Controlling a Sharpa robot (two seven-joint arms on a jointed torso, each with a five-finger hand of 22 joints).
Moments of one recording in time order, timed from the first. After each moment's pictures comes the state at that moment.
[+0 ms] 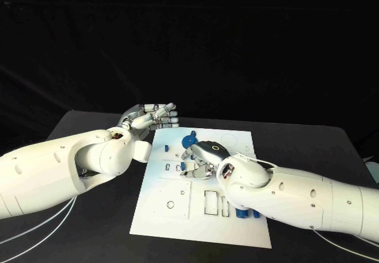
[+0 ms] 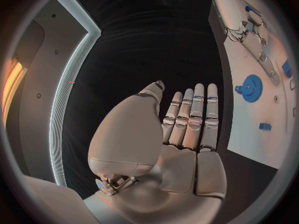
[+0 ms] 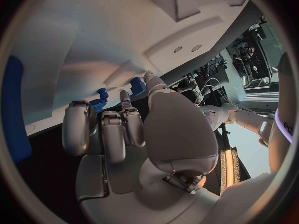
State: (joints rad) left arm 1.26 -0.92 -0.01 1.65 0.06 -0.39 0.32; left_hand 1.42 -0.08 0.18 0.26 0.23 0.90 0.23 0.10 0.07 0.99 0.18 0.09 0.07 1.03 0.14 0.12 0.12 0.17 0.77 0.28 0.41 0.18; right arm 1.17 -0.52 -0.13 1.49 -1.61 -0.44 -0.27; right_hand 1.30 -0.16 0.05 0.22 0.25 0.95 0.16 0.06 0.16 1.43 0.08 1.41 1.31 1.47 0.00 1.56 1.31 0.07 1.41 0.10 1.32 1.31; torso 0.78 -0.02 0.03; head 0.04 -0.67
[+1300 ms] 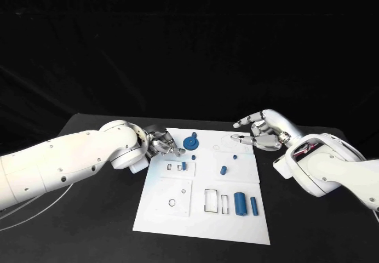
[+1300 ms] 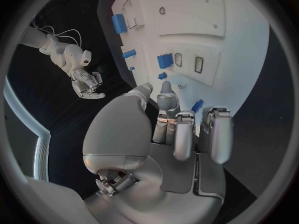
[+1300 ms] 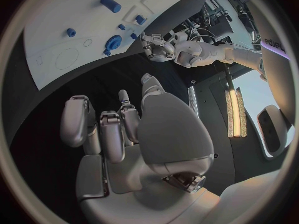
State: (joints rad) left arm 1.26 -0.79 -0.01 1.48 -0.92 -0.05 -0.42; left_hand 1.20 -0.13 0.25 0.29 0.23 1.13 0.08 0.24 0.33 1.33 -0.01 0.97 0.94 1.47 -0.06 1.57 1.31 0.02 1.47 0.04 1.54 1.31; right arm 1.30 -0.96 -0.11 1.73 -1.06 -0.58 0.00; right_hand 1.39 -0.10 -0.05 0.27 0.37 0.98 0.15 0.10 0.18 1.39 0.07 1.38 1.31 1.47 0.00 1.54 1.31 0.07 1.37 0.11 1.24 1.31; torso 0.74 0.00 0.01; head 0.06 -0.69
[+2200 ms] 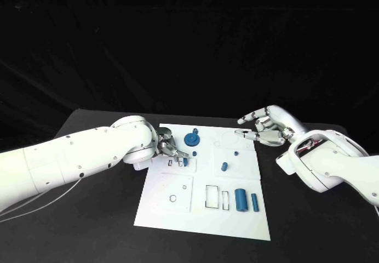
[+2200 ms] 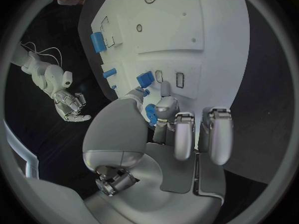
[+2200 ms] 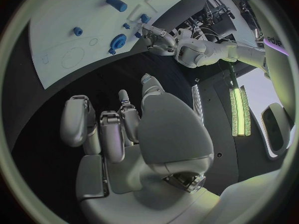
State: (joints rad) left arm 1.27 -0.72 -0.01 1.46 -1.04 0.08 -0.63; left_hand 1.12 -0.11 0.11 0.29 0.23 1.10 0.06 0.30 0.46 1.34 -0.01 1.09 1.07 1.46 -0.06 1.57 1.31 0.02 1.47 0.04 1.56 1.31; right arm 1.30 -0.96 -0.11 1.71 -1.04 -0.58 -0.02; right_hand 1.38 -0.10 -0.06 0.27 0.38 0.98 0.15 0.10 0.18 1.39 0.07 1.38 1.31 1.47 0.00 1.54 1.31 0.07 1.37 0.11 1.24 1.31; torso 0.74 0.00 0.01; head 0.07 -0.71
